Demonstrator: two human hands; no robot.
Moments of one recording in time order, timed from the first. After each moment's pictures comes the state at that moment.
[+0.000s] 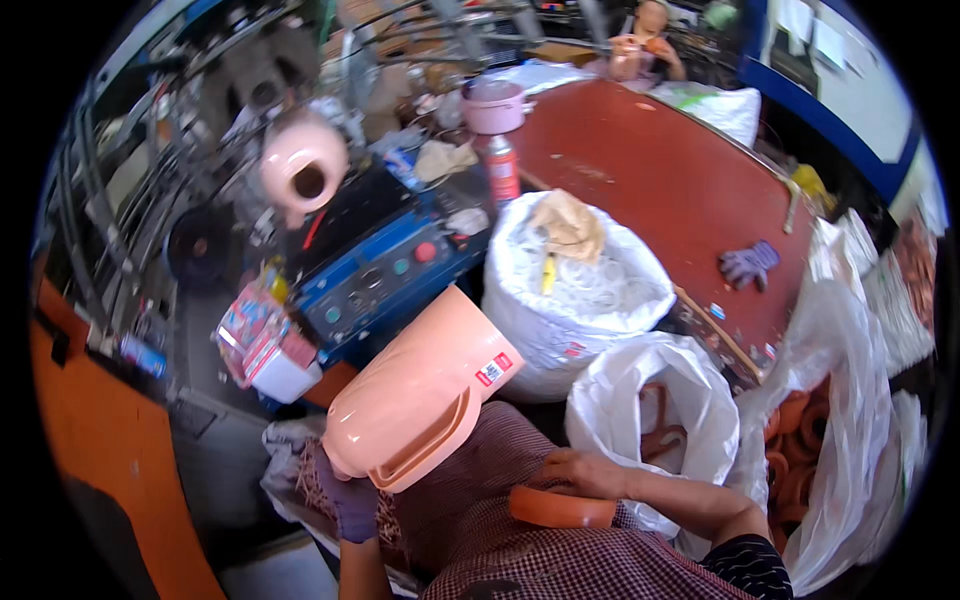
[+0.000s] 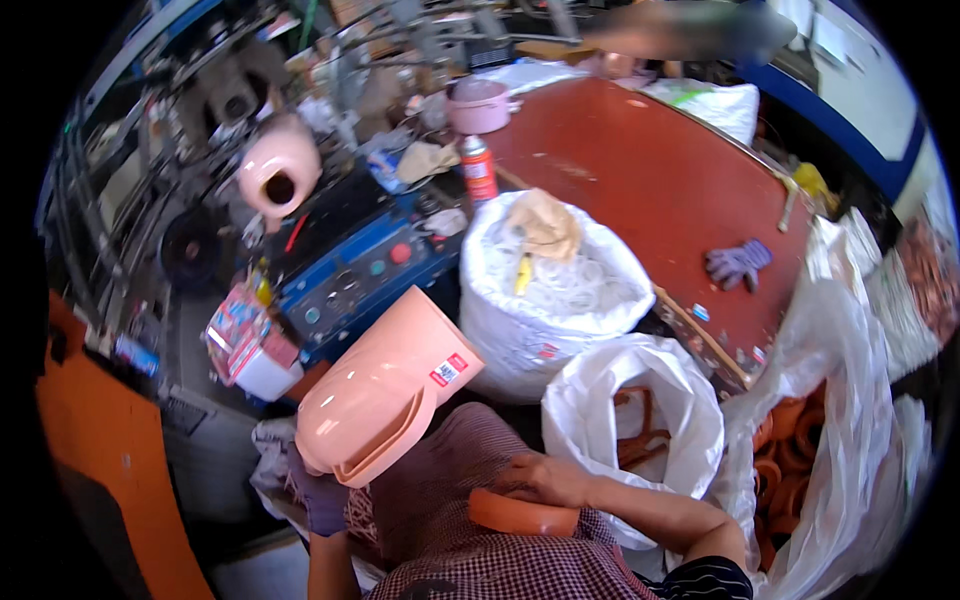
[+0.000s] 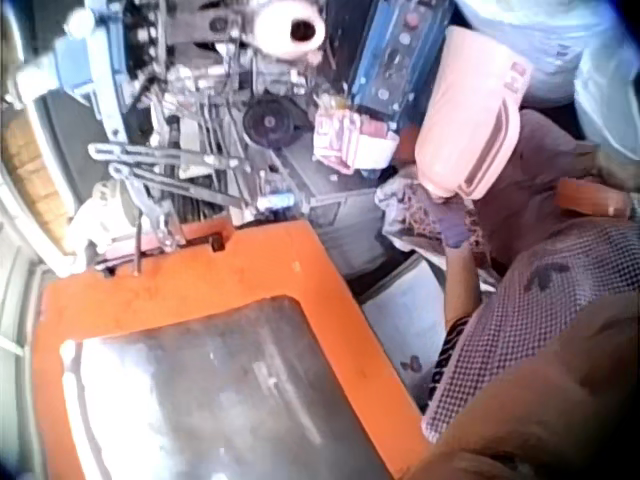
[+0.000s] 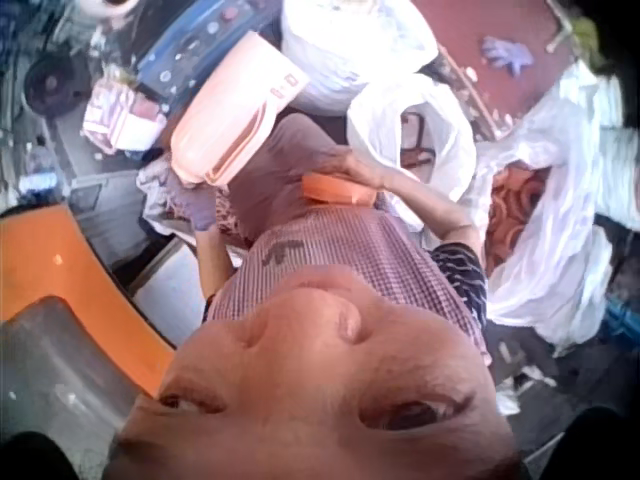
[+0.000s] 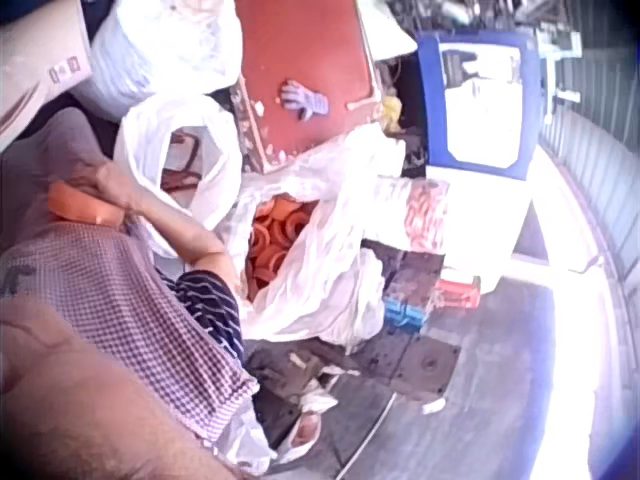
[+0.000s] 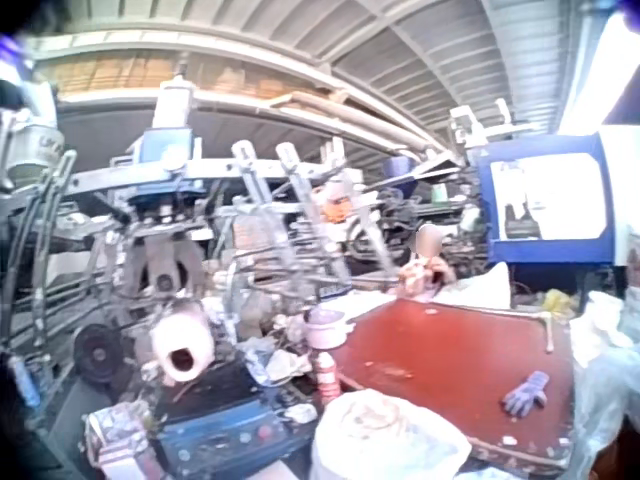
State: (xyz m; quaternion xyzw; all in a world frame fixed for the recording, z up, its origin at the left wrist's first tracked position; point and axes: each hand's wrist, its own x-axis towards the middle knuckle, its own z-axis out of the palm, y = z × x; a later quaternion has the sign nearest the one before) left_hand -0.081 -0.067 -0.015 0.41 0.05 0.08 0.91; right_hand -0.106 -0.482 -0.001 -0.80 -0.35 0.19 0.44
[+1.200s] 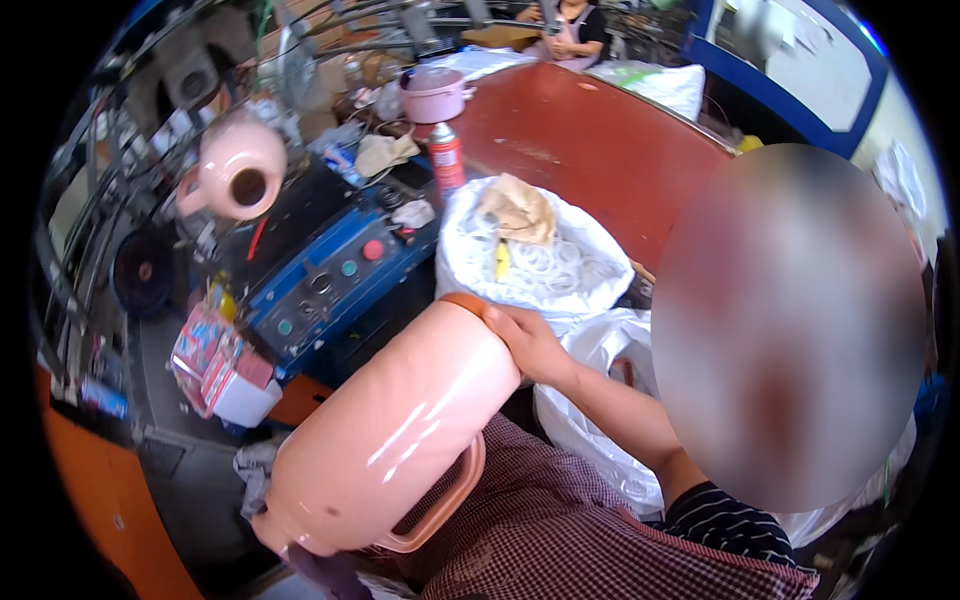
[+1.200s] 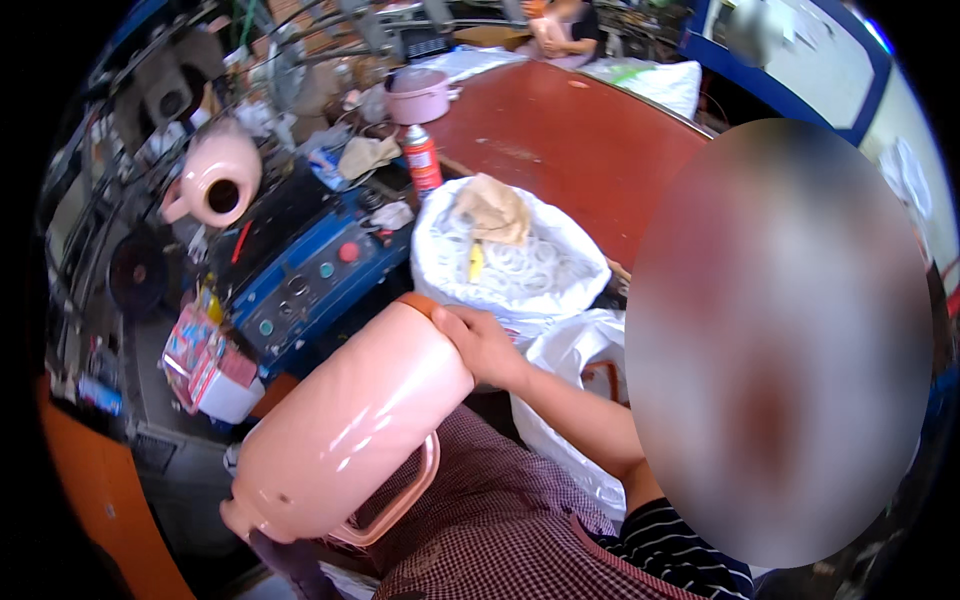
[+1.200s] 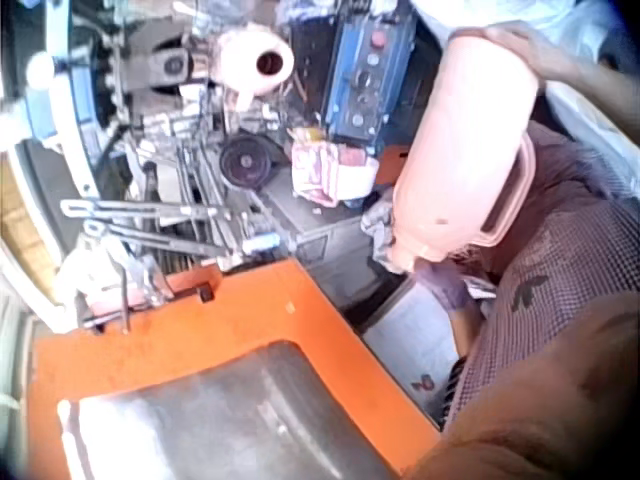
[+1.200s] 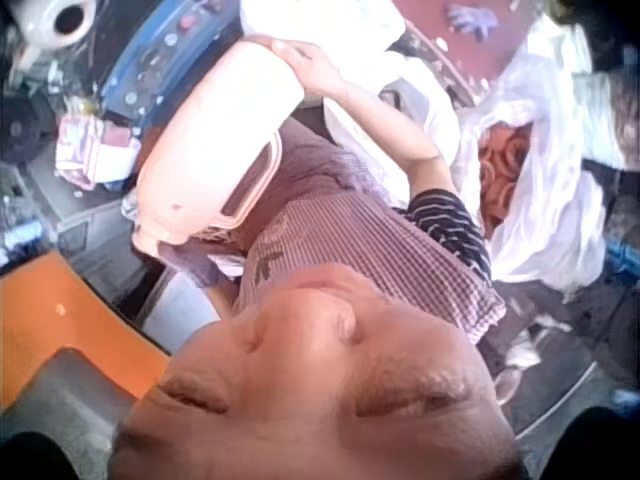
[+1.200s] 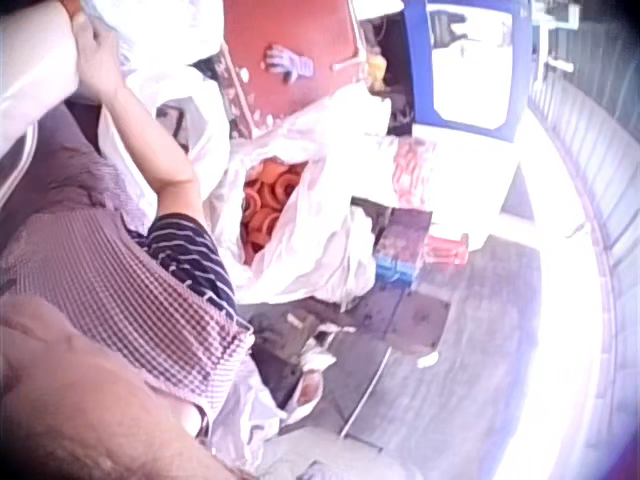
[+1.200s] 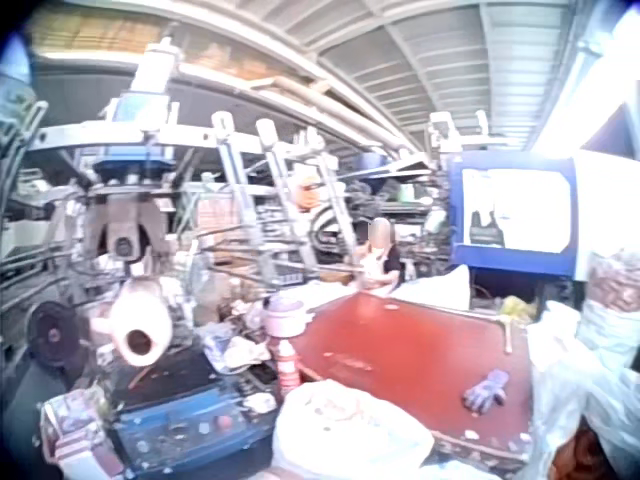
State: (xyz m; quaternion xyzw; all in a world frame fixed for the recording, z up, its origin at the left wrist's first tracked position) left_hand -0.142 -0.072 0.042 0.49 0.12 0.23 0.83; right_hand 0.017 -0.447 0.066 -0.68 -0.03 0.08 0.73
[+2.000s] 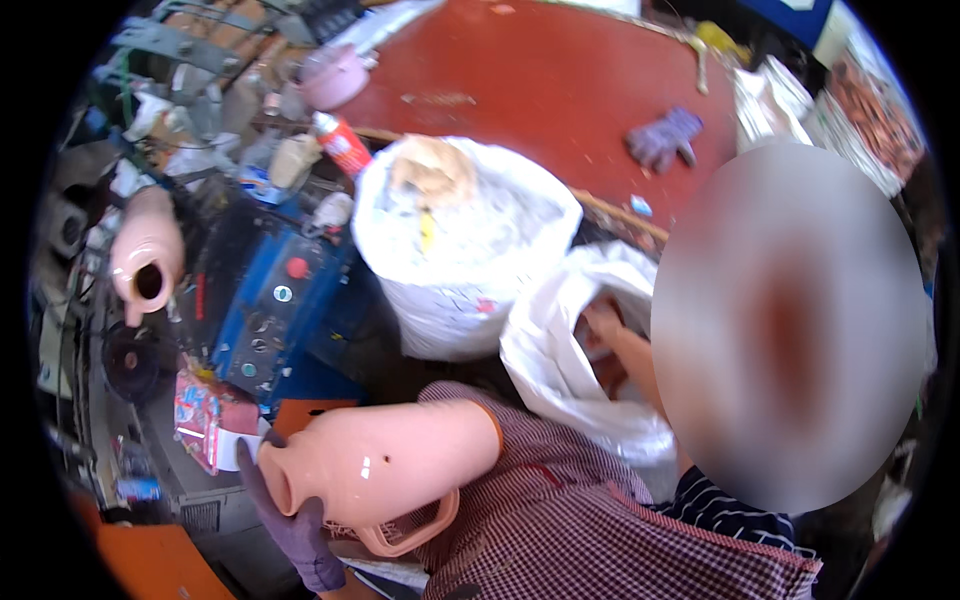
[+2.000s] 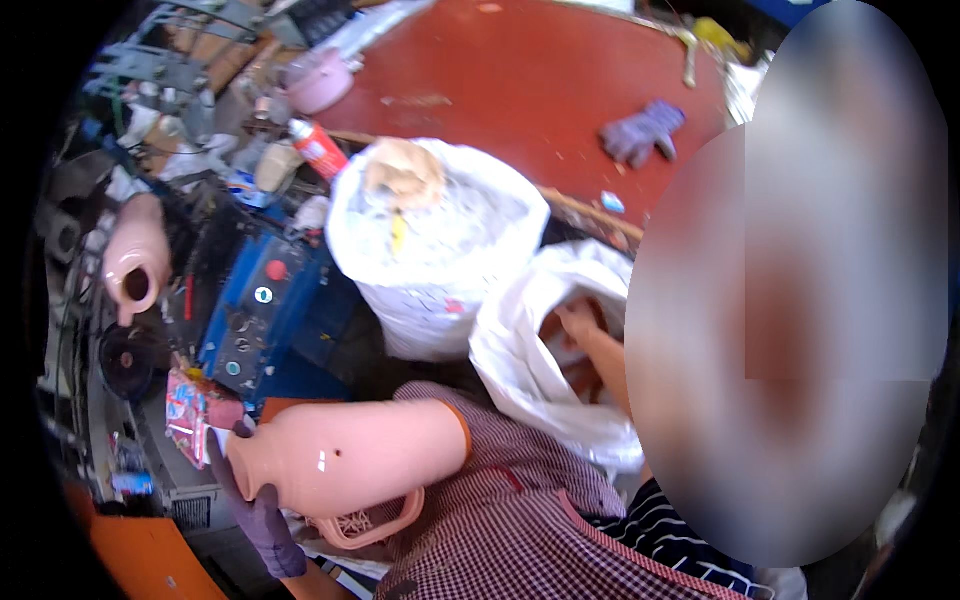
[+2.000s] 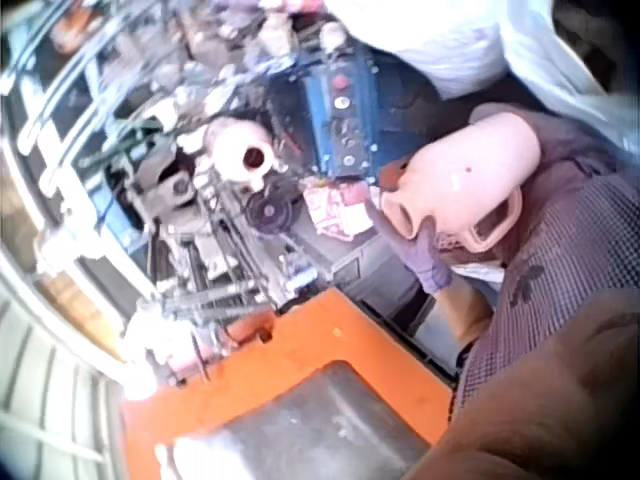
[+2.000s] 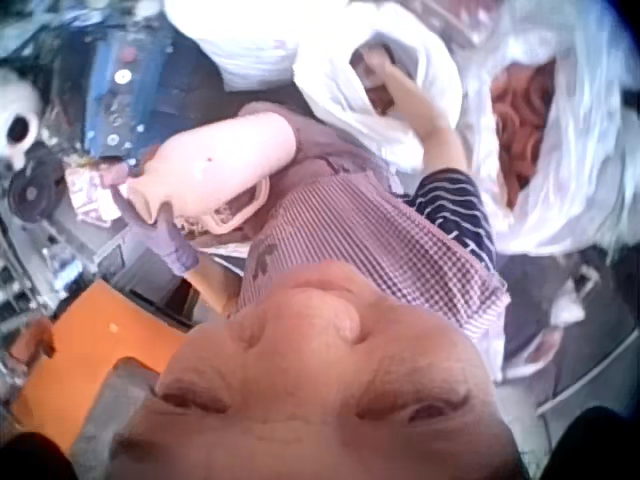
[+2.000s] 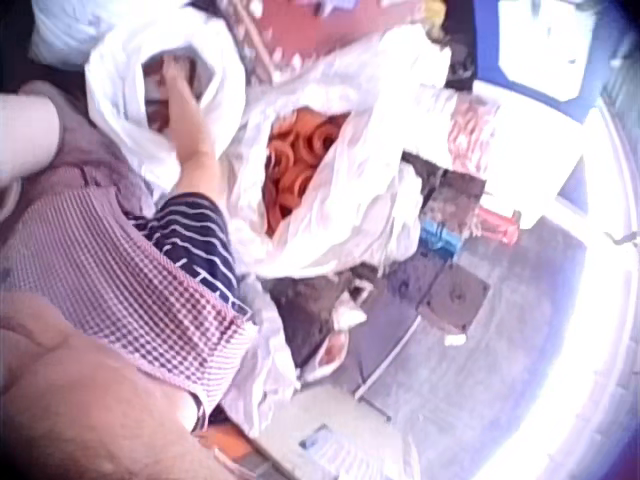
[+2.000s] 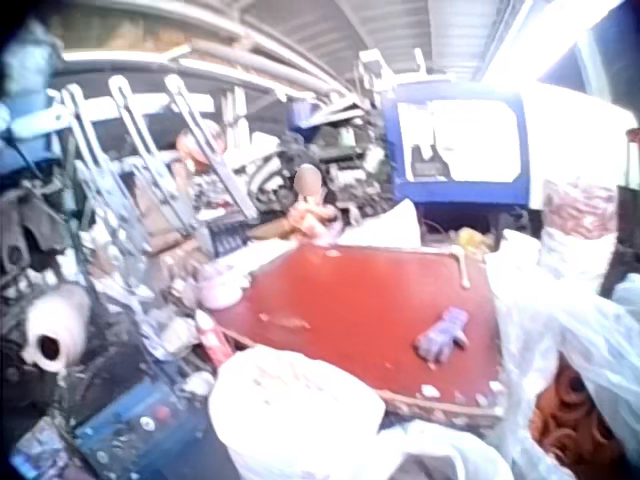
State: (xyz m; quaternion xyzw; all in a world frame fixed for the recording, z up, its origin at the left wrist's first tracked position) left_hand -0.059 -0.175 0.137 0.82 -0.04 0.11 0.55; right_hand -0.045 -0.649 -0.251 -0.63 0.51 0.07 0.59
